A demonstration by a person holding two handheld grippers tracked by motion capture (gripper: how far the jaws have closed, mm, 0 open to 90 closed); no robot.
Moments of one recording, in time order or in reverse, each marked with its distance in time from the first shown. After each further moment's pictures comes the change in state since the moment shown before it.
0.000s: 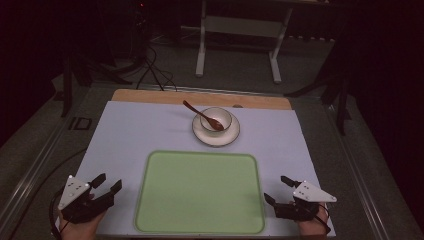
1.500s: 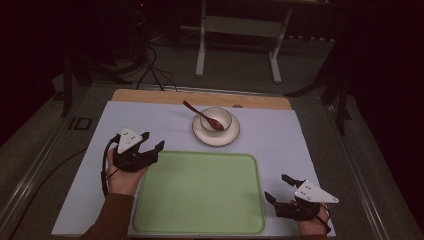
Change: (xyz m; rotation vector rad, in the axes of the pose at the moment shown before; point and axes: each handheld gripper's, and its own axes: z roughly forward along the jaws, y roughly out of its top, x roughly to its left) left arm -0.055 0.100 0.099 -0.007 -0.102 0.158; right arm 0.000 0.002 -0.002 -0.034 -0.008 -0.003
